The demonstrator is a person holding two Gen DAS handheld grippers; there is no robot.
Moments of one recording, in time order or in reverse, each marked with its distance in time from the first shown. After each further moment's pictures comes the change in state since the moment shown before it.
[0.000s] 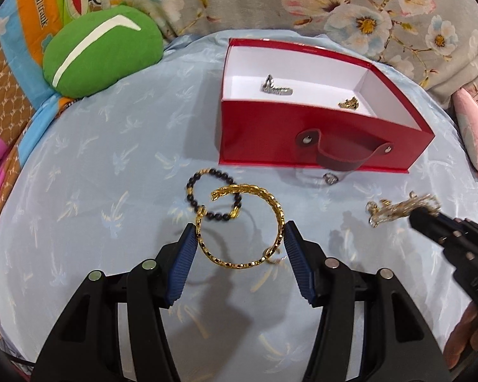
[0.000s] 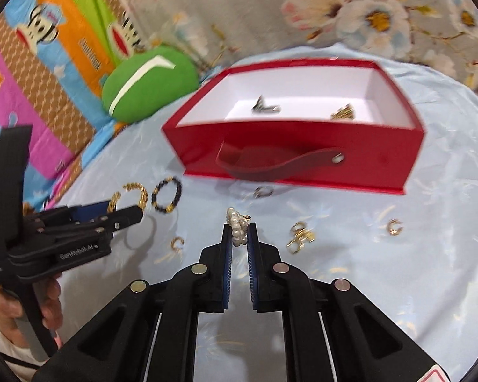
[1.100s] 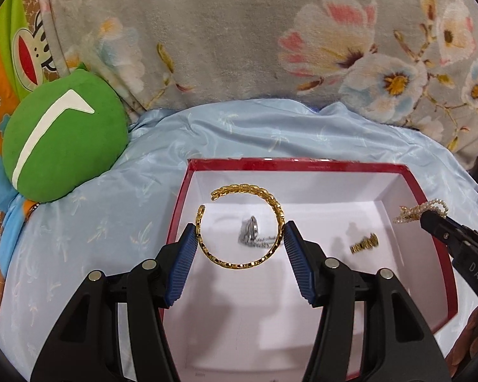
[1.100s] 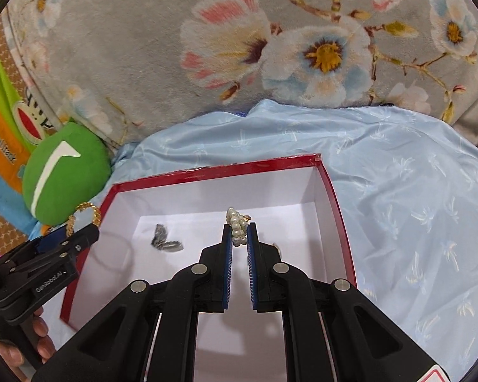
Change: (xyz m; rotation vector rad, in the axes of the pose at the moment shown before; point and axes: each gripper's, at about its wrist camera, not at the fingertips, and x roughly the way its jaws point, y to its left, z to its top) left arm 0.097 -0.046 0.211 0.001 -0.127 0.049; right arm 0.106 -0.105 0.195 0.137 -0.052 -0.222
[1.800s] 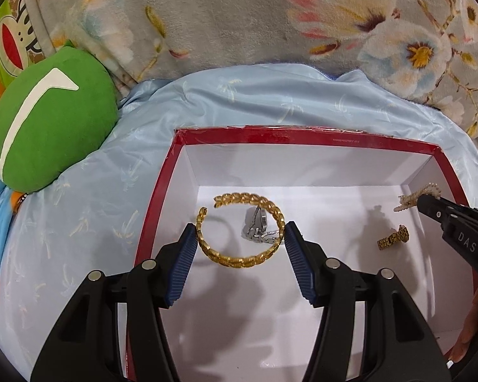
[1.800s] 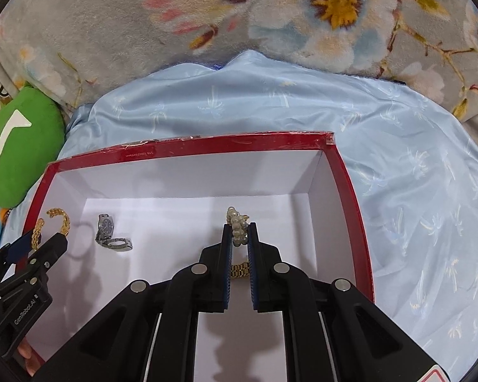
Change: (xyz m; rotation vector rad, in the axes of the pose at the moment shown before) left arm 0.053 -0.002 -0.009 0.015 0.104 0.029; right arm 0.073 -0.004 0.010 -0.035 0.173 -0.120
